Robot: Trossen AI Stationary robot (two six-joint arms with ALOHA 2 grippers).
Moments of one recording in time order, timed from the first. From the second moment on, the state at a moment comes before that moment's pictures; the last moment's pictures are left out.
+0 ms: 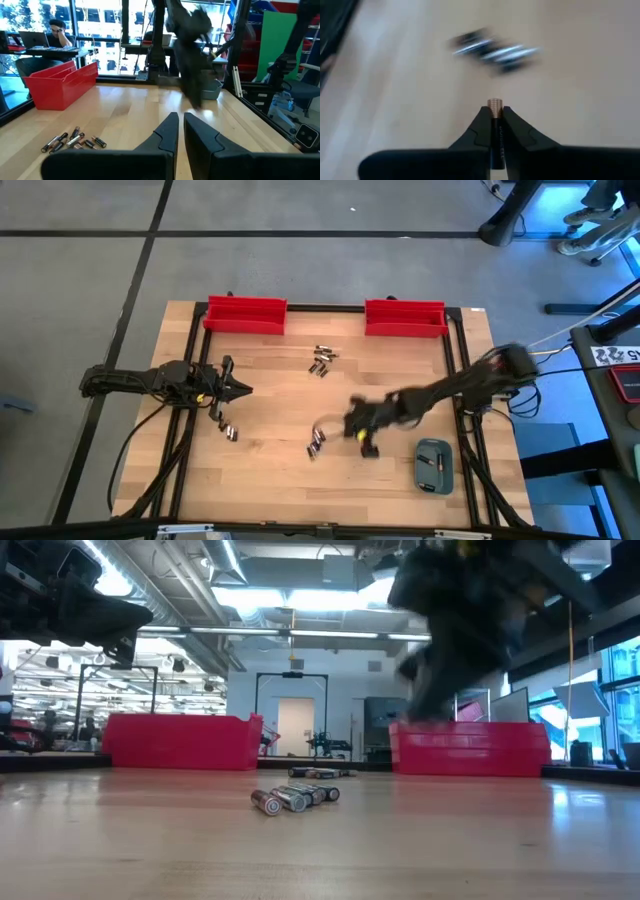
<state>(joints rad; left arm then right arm) -0.06 0.02 0.01 0.02 -0.03 -0.05 0.23 1.61 0.90 -0.13 -0.05 0.16</state>
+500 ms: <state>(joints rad) -0.06 0.02 0.01 0.02 -0.03 -0.03 -0.68 1.41 1.11 -0.55 0.14 0.28</state>
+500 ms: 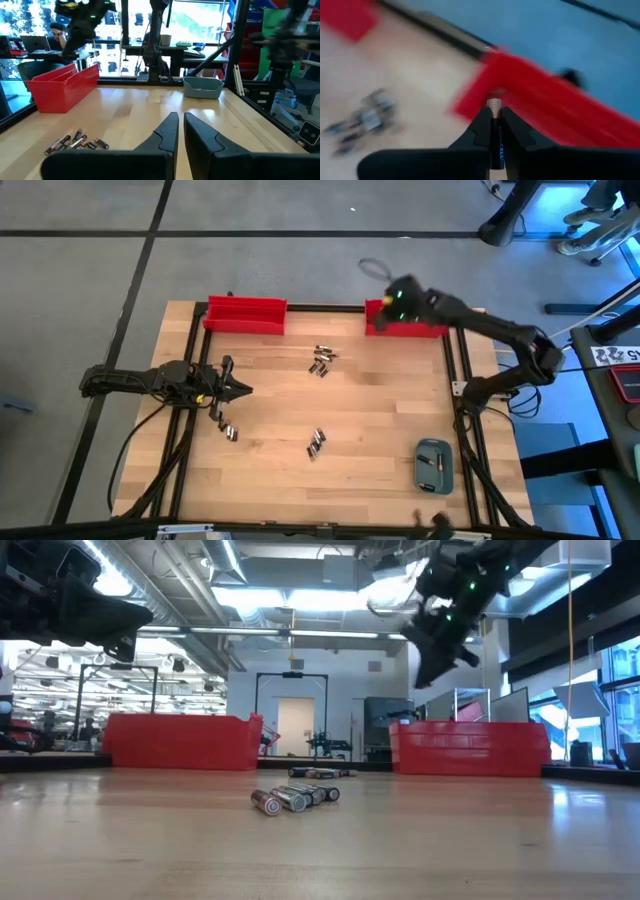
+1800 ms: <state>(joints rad) -0.06 0.02 0.01 0.01 -0.03 -0.03 -0.87 1.73 1.15 -0.61 0.15 0.42</state>
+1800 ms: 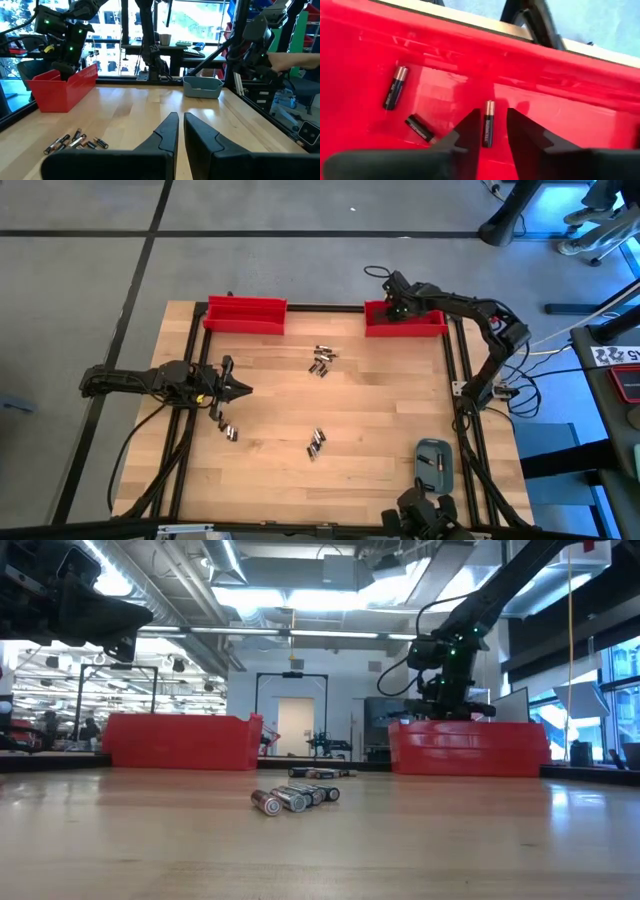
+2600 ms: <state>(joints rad) -0.06 0.02 0.01 0.01 -0.03 -0.02 -0.47 1.26 1.15 -0.81 0.14 0.17</state>
